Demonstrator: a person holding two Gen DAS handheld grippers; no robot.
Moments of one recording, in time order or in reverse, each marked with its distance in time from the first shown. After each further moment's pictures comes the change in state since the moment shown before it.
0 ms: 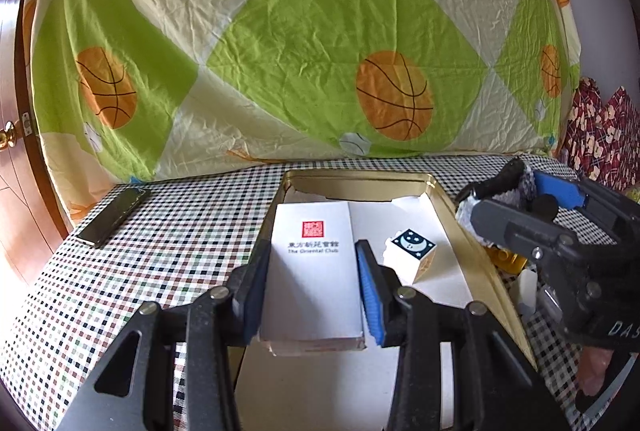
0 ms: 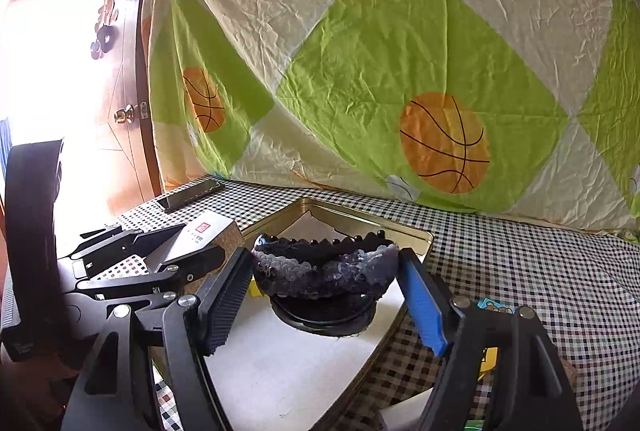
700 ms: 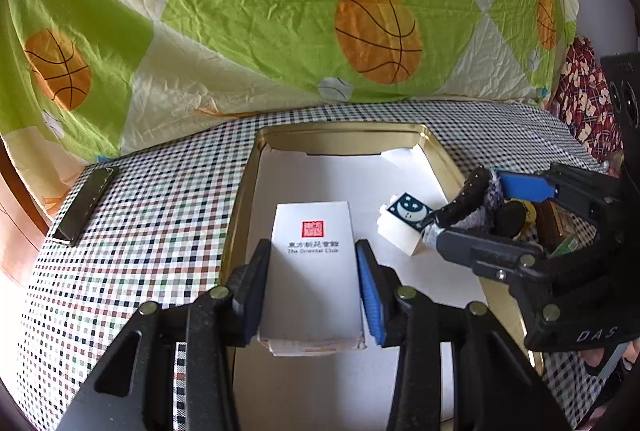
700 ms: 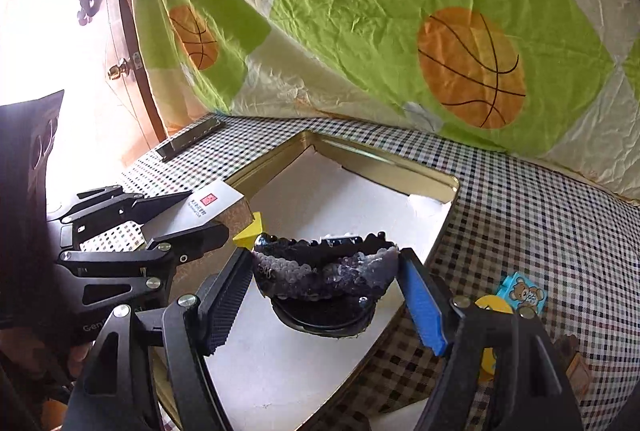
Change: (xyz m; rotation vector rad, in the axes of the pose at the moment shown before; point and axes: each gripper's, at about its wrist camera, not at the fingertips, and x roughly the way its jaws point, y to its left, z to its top) left arm 0.037 -0.004 0.010 0.076 0.238 -0.065; right arm 0.055 -0.015 -0.003 0.009 0.300 0.097
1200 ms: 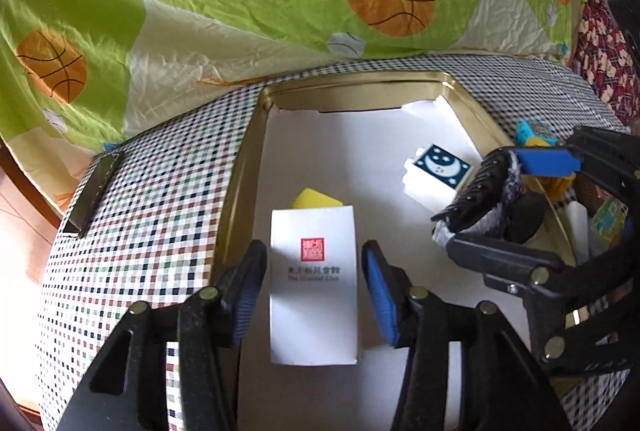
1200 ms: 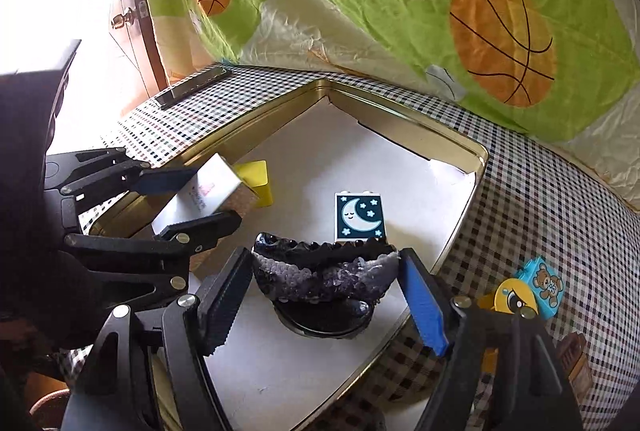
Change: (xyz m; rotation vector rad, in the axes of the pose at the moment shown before) left arm 0.029 -0.004 -0.007 0.053 0.099 0.113; right arm 0.029 0.008 -0.002 -0.067 0.104 -0.038
